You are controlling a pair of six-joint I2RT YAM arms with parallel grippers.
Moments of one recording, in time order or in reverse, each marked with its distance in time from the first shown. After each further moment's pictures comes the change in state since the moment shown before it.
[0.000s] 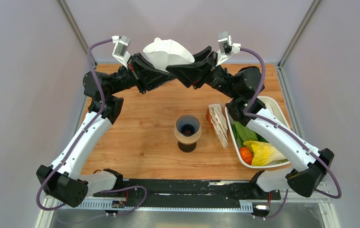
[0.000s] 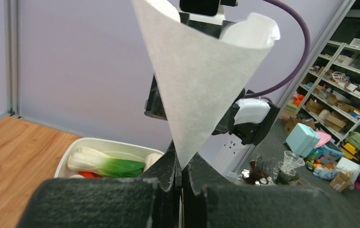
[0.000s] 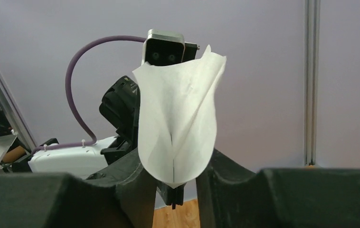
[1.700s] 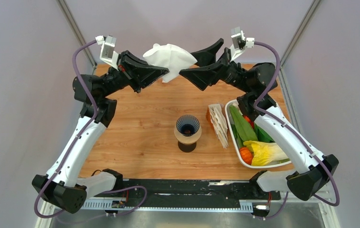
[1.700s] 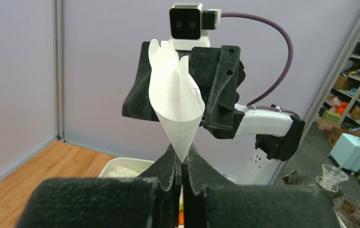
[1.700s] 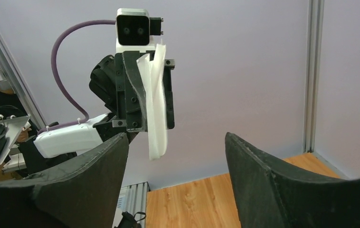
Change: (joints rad) left arm 0.037 -0.064 0.027 -0.066 -0.064 0.138; right arm -0.164 -0.034 -0.020 0.019 -0.188 0.102
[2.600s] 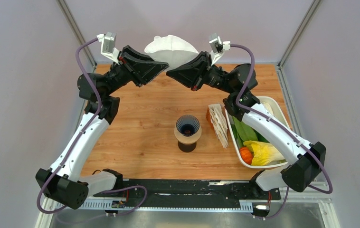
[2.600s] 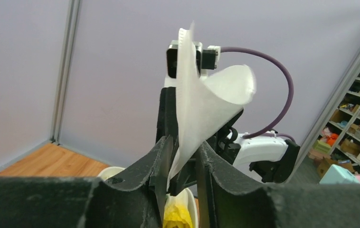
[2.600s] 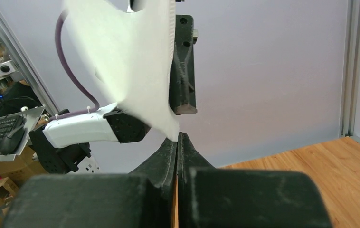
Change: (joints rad) left arm 0.008 0.050 -0.028 0.109 -0.100 -0.122; right arm 0.084 0.106 -0.022 0.051 -0.001 0.034
